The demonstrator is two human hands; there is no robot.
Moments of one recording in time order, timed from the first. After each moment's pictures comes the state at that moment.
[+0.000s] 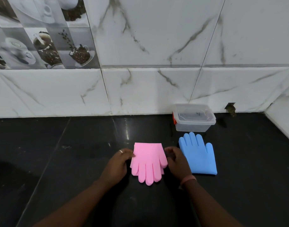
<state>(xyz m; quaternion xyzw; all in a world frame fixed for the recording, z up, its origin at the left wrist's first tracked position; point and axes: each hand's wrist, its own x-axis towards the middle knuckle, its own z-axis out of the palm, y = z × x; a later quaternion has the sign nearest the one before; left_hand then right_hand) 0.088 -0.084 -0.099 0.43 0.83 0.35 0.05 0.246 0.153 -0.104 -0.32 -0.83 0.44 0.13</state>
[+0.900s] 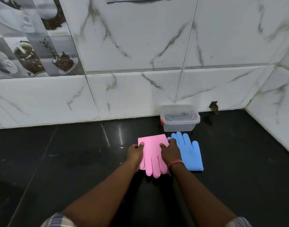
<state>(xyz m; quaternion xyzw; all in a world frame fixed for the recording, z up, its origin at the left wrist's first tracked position) 0.135 0.057 -0.057 0.00 0.75 0.58 0.31 0.226 0.175 -0.059 -0.49 -0.73 0.45 0.11</state>
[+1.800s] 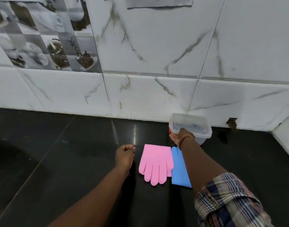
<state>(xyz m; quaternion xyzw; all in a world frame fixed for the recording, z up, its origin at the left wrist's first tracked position) 0.144 0.034 -0.040 -0.11 0.72 0.66 0.18 0.166 0.286 -0.010 -0.48 -0.21 0.84 0.17</state>
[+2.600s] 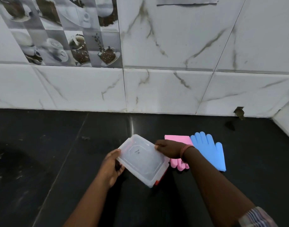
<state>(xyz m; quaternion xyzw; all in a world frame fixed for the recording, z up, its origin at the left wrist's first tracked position) 0.115 -0.156 -0.042 -0.16 0.58 0.73 0.33 0.192 0.096 0.016 -0.11 -0.92 0.32 -0.20</state>
